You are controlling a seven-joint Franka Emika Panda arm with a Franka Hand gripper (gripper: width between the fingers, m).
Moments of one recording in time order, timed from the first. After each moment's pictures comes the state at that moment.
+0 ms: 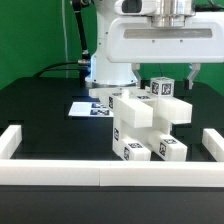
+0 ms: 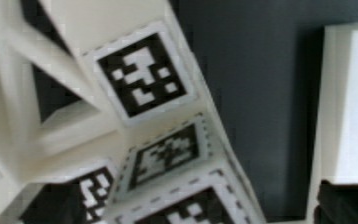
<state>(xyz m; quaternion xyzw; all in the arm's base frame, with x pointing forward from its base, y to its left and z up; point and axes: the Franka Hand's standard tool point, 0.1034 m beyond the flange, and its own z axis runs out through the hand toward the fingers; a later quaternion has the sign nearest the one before) 0.532 0.058 0.111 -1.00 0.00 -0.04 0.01</state>
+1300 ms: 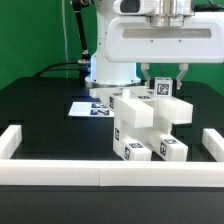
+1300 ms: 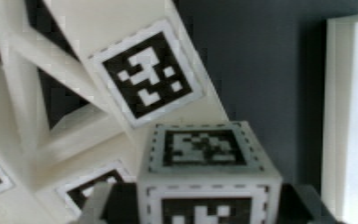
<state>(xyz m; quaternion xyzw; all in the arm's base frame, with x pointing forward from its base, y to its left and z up) 0.532 0.056 0.111 -0.99 0.12 -0.03 0.01</state>
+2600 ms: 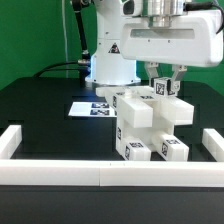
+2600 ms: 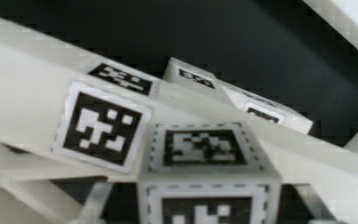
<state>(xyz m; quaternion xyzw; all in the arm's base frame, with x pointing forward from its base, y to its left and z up) 0.532 0.058 0.111 -0.87 0.49 -0.02 0.03</state>
